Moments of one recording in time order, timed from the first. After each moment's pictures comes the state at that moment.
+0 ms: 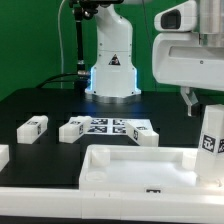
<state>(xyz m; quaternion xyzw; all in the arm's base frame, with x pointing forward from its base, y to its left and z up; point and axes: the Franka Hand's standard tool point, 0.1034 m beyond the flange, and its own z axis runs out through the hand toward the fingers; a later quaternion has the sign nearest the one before) 0.648 0.107 0.121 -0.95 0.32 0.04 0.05</state>
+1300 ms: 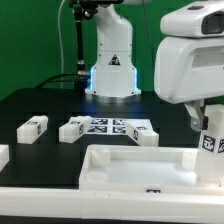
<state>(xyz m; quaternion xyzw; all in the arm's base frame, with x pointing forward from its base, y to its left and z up) 0.649 0.108 0.116 -0.97 -0.24 0.00 0.03</state>
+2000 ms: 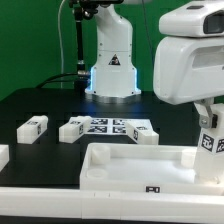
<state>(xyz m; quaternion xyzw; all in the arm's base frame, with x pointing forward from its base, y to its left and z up) 0.650 0.104 0.116 -0.97 -0.22 0.00 0.03</state>
